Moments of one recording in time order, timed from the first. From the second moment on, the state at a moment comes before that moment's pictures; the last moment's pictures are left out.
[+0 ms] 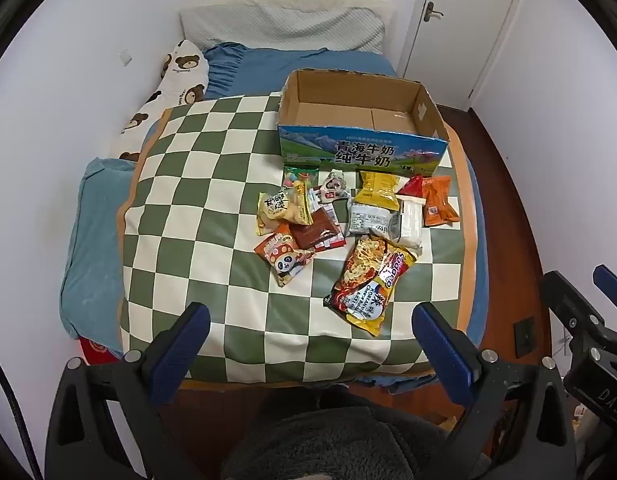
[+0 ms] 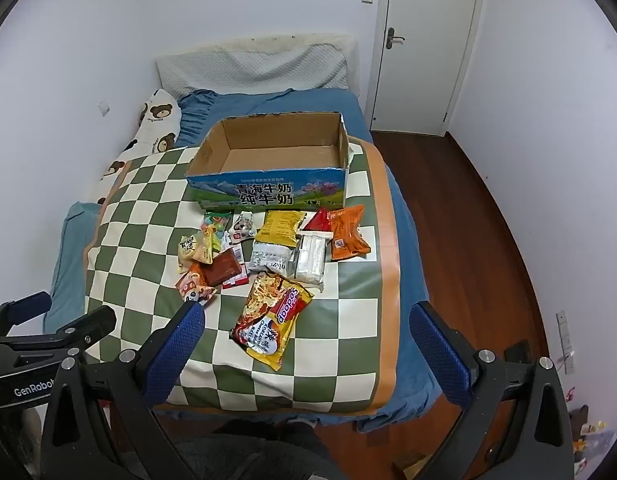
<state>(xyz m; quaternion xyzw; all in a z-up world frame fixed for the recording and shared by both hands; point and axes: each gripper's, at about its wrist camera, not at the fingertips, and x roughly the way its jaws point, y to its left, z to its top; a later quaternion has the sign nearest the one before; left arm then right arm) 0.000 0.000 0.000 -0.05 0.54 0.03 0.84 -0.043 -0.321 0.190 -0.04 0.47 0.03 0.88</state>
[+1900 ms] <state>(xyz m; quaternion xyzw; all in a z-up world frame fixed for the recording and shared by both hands) 0.002 0.013 0.015 -0.04 0.53 0.03 0.85 -0.043 -0.308 0.190 -0.03 0.47 0.03 0.88</state>
